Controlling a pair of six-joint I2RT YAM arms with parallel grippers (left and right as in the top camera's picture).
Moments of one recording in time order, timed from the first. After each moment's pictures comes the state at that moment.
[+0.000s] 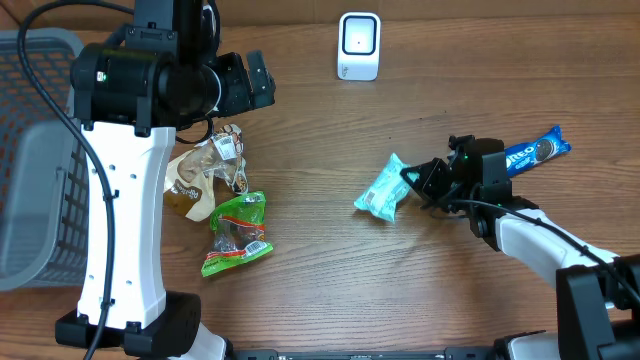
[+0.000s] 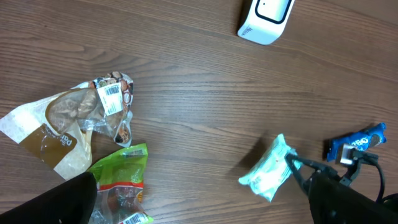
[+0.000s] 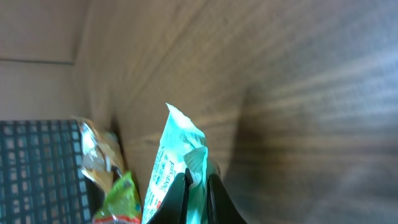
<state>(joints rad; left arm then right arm) -0.16 1.74 2.25 -1.55 0.10 -0.42 0.19 1.57 0.64 0.19 -0.52 0.89</state>
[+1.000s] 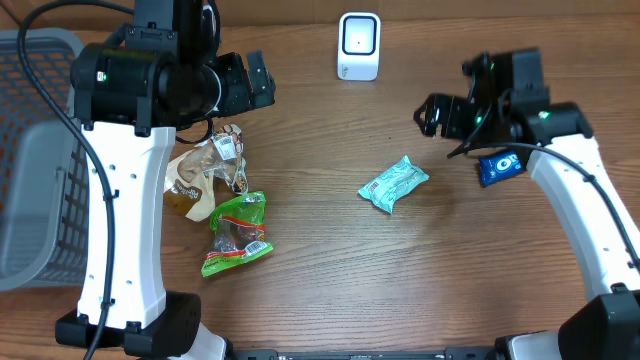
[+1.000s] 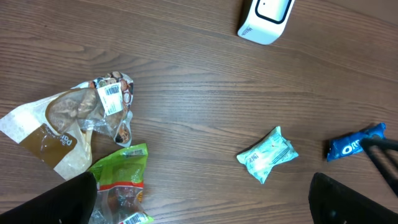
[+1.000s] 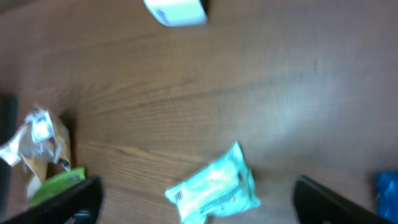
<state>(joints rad) -0.16 1.74 2.25 -1.55 0.10 -0.42 0.14 1.60 1.40 -0.76 -0.32 0.25</state>
